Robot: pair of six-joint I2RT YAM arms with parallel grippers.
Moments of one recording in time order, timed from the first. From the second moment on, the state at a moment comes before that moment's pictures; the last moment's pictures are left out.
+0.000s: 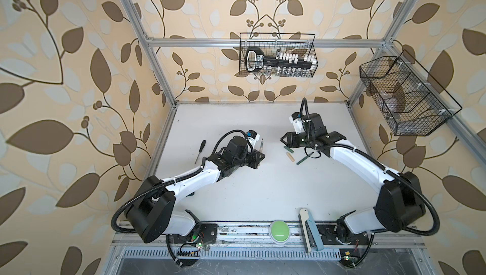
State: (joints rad) left arm -0.65 1.34 0.78 -0.04 0.29 -0.40; right arm 0.39 1.55 1.15 -0.50 -0.18 0.23
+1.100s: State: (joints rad) left arm -0.69 1.27 0.84 -0.25 0.23 -0.29; right arm 0.38 1.96 1.31 -0.71 0.01 0.02
